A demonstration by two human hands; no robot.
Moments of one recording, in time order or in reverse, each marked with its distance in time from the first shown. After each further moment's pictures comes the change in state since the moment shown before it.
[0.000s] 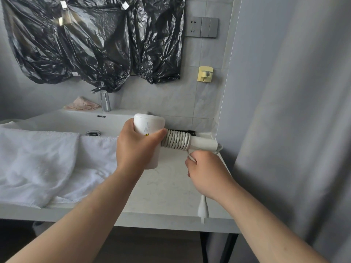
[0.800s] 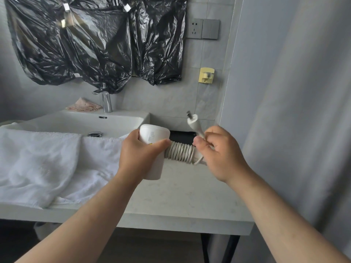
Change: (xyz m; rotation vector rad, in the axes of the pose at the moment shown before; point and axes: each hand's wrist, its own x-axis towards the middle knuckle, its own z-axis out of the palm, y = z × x) left_hand -0.007 -0.012 -0.004 -0.035 -0.139 -0.040; right_hand 0.017 0.004 -0.035 0.049 0.359 -0.432
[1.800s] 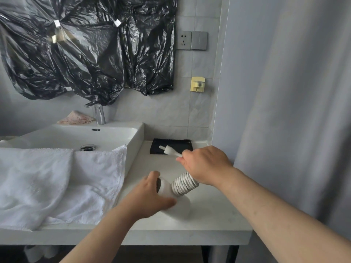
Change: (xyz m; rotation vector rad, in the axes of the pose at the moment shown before) left_hand -0.018 -0.055 0.015 0.662 -0.571 0.065; right_hand 0.020 0.015 0.019 -0.737 -0.391 -0.243
